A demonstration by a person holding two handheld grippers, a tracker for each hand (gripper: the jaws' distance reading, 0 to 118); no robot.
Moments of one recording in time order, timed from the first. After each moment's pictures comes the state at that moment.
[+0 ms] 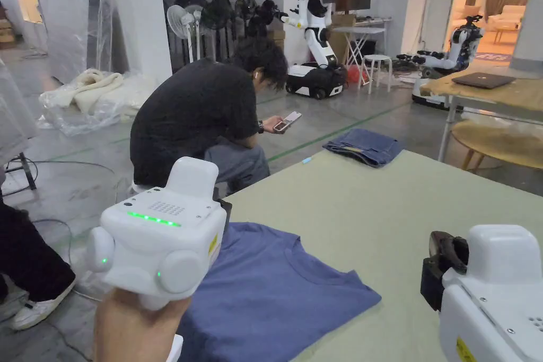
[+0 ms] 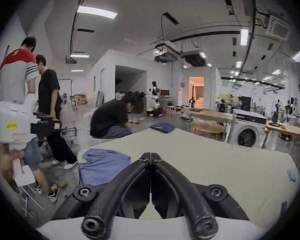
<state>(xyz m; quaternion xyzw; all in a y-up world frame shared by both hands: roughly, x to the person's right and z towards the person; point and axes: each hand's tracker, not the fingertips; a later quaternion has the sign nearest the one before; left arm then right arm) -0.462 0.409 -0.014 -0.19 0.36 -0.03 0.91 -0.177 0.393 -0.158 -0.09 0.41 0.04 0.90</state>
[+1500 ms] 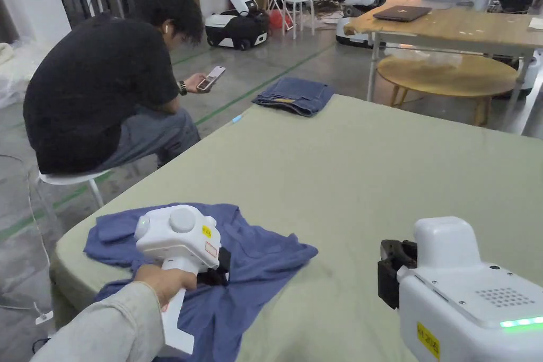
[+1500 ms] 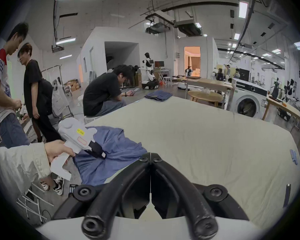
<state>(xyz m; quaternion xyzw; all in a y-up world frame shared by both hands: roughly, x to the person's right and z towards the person) -0.591 0.183 -0.215 -0.52 0.13 0.30 0.79 -0.180 0.341 -0.207 -0.22 0.37 0.05 0.90</state>
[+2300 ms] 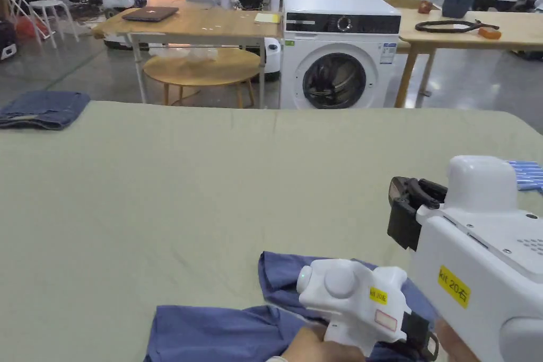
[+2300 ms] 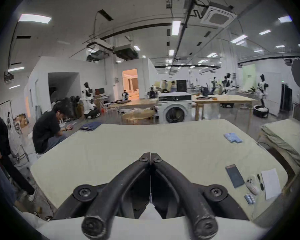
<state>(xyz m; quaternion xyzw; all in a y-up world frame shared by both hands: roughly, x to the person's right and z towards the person) 0.051 0.188 -0.308 -0.53 -0.46 0.13 0.70 0.123 0.396 -0.168 -0.14 0.10 -0.04 0.98</state>
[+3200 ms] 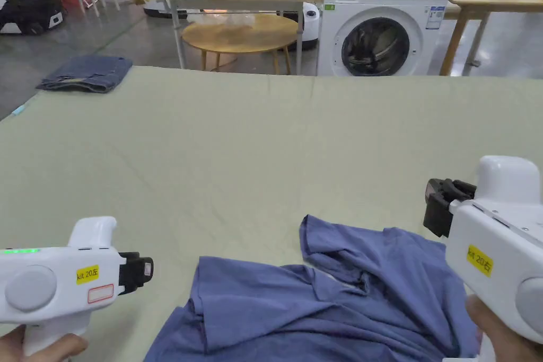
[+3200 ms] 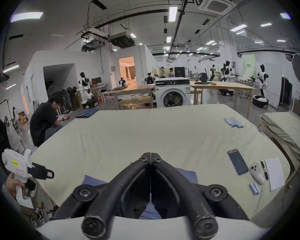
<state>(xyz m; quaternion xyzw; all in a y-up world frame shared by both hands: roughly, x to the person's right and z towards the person) -0.331 0.254 -0.160 -0.43 -0.02 0.12 0.90 0.122 0.347 -0.189 -0.20 0.10 -0.04 0.97</state>
